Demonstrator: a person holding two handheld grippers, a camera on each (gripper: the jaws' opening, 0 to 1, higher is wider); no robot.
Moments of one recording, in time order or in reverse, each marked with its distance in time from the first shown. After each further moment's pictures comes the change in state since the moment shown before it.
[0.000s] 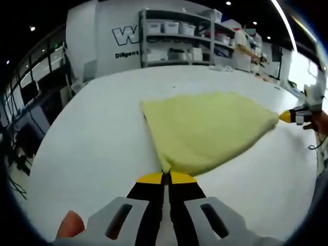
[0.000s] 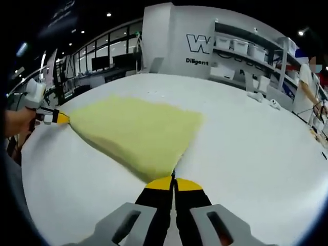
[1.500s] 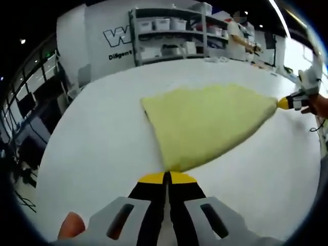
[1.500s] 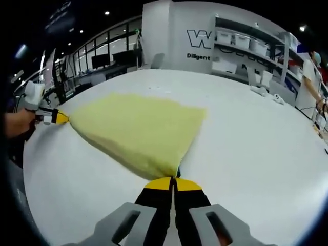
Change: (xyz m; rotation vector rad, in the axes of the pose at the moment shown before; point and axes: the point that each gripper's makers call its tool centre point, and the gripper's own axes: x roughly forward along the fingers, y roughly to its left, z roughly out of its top) left arm -0.001 0.009 -0.015 0.095 0.050 -0.009; right arm 0.012 0.013 -0.007 0.033 0.052 0.030
